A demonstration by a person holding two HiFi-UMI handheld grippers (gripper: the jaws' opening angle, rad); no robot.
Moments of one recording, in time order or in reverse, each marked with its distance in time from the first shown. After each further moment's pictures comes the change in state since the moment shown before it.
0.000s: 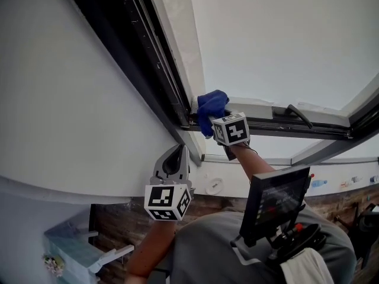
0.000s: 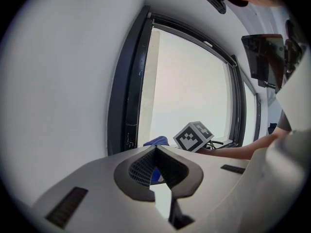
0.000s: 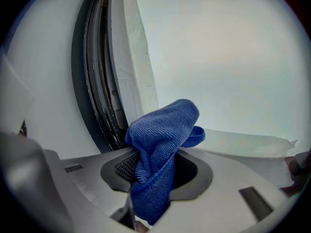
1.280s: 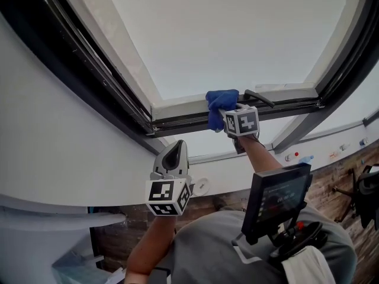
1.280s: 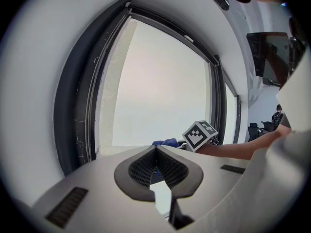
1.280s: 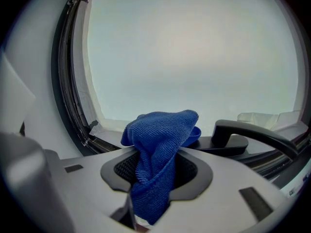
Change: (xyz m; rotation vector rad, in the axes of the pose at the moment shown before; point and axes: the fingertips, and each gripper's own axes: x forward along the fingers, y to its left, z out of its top) left arm 0.038 -0.104 -0.002 0.036 0.014 -0.213; right arm -0.122 -0.156 -0.042 0.167 -0.025 -0.280
